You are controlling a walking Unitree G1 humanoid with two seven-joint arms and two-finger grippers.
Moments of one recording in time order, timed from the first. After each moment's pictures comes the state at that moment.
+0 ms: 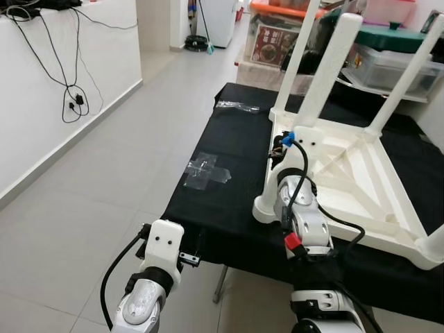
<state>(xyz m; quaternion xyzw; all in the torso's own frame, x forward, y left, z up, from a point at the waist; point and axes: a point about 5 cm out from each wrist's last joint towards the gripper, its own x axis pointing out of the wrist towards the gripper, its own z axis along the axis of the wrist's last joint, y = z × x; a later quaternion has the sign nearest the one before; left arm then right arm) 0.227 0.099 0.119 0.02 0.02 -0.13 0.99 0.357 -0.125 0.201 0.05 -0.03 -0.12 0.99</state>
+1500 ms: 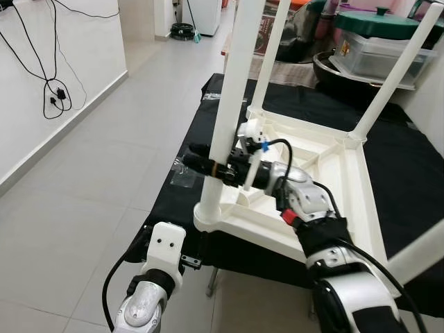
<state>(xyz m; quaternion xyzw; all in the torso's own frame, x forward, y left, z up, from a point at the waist) 0.224 0.096 0.116 0.01 0.03 -0.14 0.99 0.382 -0.073 0.218 0.05 -0.05 0.42 0.91</state>
